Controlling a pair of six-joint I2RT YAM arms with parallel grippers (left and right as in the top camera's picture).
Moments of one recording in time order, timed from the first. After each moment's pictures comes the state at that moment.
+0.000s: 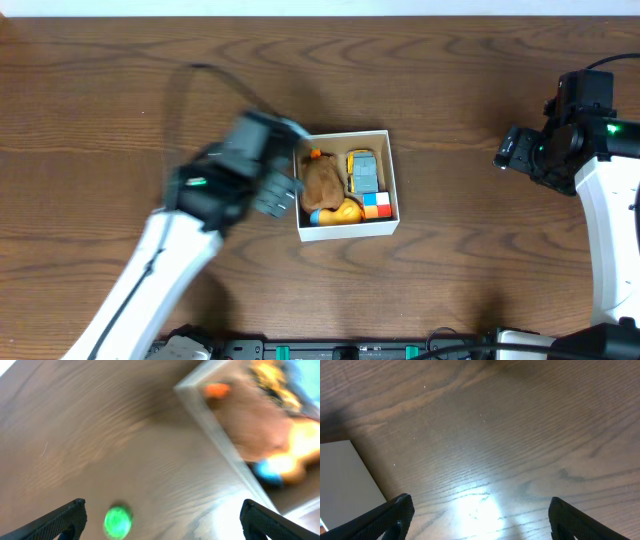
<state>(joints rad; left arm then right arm) -0.39 1.26 1.21 -0.99 -0.18 0.16 -0.14 1.47 1.34 -1.14 0.02 0.30</state>
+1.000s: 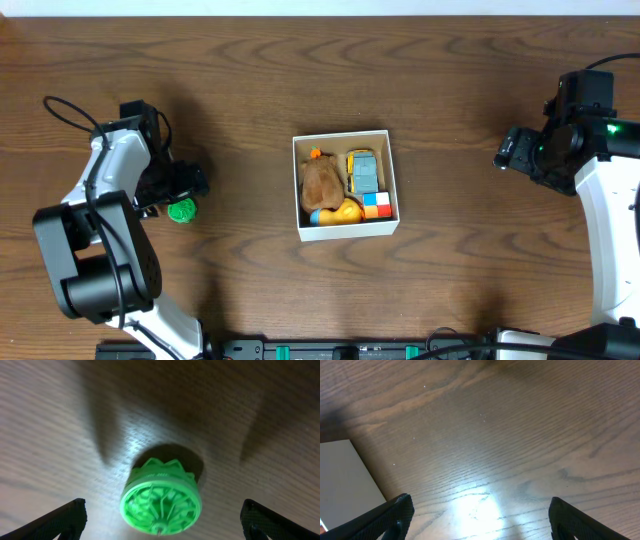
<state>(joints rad) 0.23 1.86 1.20 -0.98 0.00 -0.21 -0.14 1.47 1.34 -1.14 0.02 0.30</state>
